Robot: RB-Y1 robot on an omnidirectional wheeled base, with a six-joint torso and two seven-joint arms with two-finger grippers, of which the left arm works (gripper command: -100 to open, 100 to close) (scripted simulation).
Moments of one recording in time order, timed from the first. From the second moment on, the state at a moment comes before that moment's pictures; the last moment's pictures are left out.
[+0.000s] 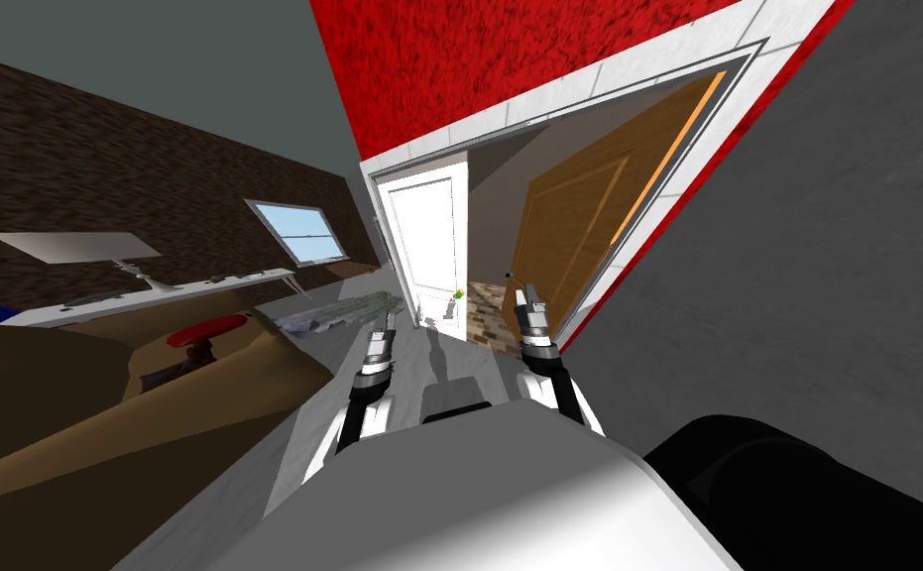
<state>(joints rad) 0.36 0.08 -0.09 -2.01 -0.12 -0.64 -0.14</state>
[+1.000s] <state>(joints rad) 0.29 0.12 -0.11 -1.76 -0.16 -0.69 -0.35</state>
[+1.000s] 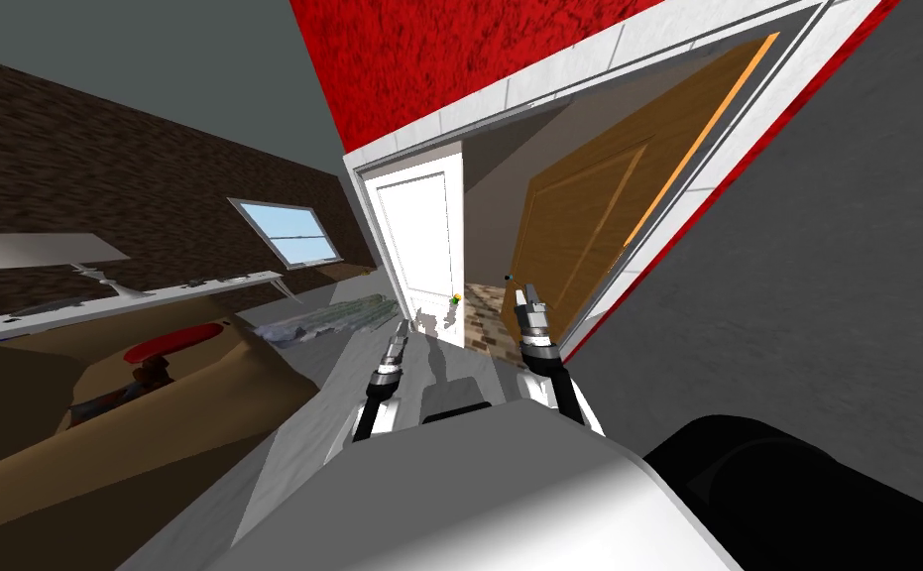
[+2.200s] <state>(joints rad) 0.18 0.16 -0.15 -1.40 -0.23 -0.76 -0.66</state>
